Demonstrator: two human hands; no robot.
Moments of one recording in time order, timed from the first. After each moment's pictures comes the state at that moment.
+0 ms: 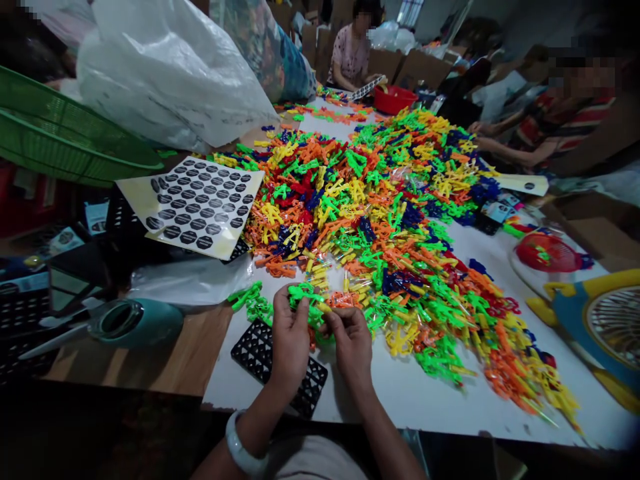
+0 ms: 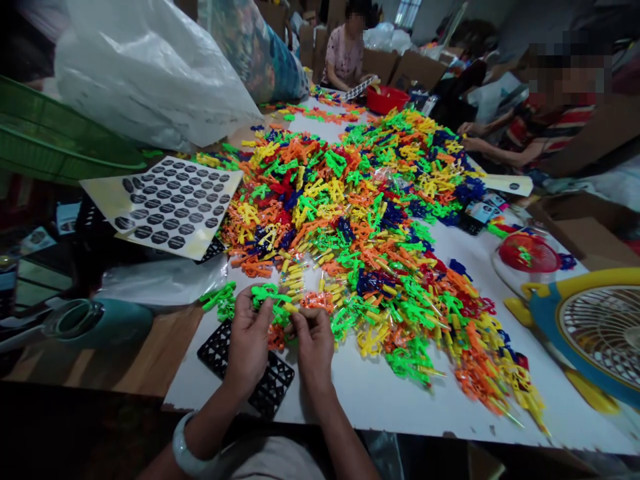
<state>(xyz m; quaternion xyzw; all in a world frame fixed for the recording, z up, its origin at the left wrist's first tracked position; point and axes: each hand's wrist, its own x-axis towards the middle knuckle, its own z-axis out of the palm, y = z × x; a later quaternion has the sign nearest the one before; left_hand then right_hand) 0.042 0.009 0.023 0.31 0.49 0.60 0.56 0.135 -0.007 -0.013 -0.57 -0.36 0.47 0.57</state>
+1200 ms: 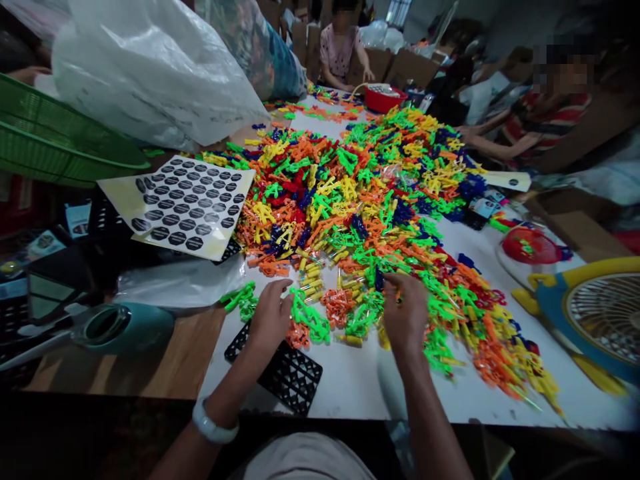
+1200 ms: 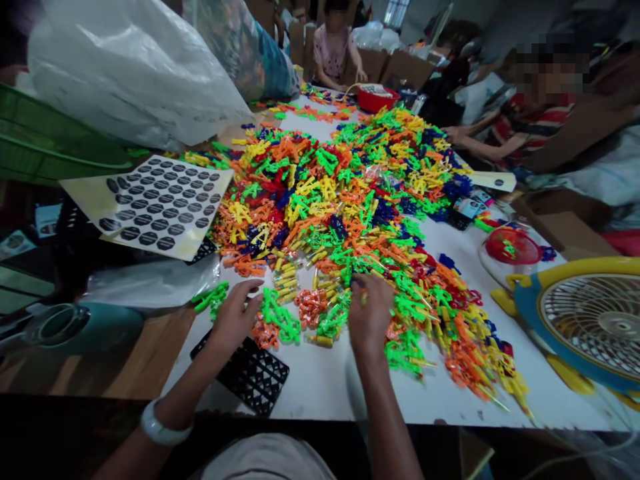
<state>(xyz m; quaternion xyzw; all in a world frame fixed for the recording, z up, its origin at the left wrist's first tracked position) -0.007 0.048 -0.010 0.67 0.61 0.34 0.27 0.244 0.034 0.009 -0.69 -0.57 -0.02 0.44</state>
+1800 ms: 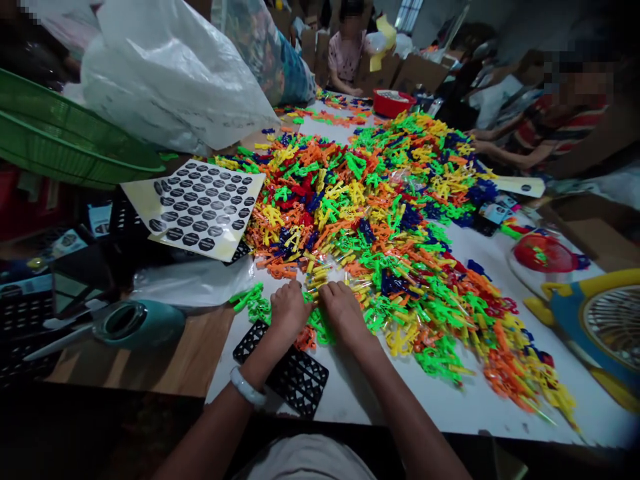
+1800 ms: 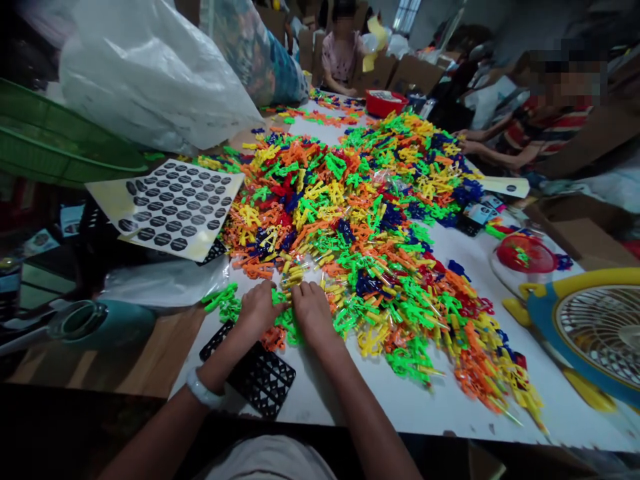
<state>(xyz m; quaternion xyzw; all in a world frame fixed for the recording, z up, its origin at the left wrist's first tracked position) 0.016 0.071 -0.005 0.59 0.71 0.23 0.31 0.158 0.059 -0.012 -0.55 -0.83 0.00 0.05</state>
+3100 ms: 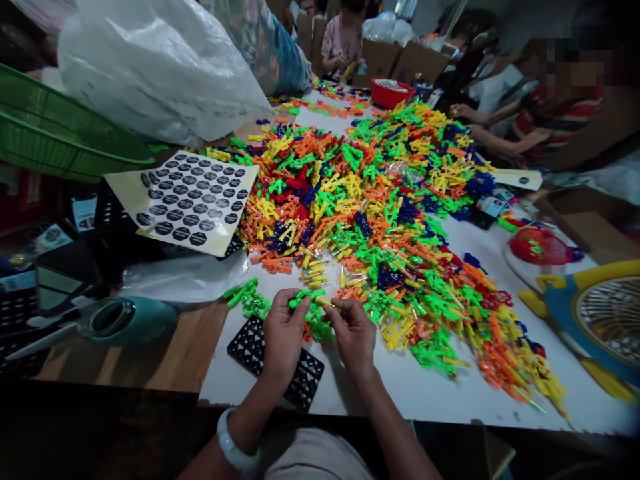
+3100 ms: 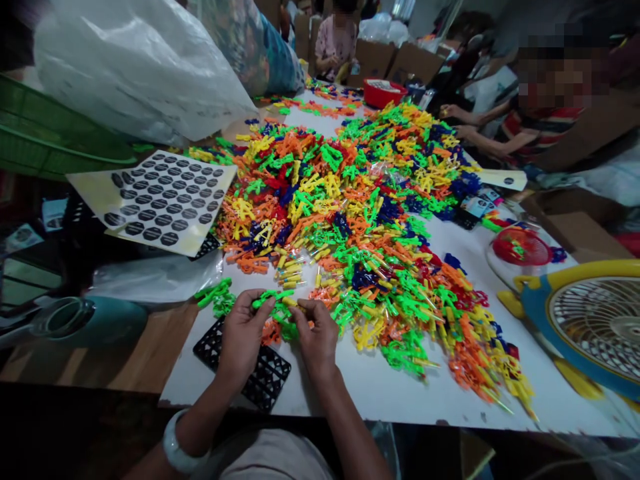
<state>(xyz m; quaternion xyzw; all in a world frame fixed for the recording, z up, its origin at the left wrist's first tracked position) 0.031 0.013 0.009 0.38 0.56 0.55 0.49 0.153 -0.002 -0.013 -0.61 -0.47 0.34 0.55</state>
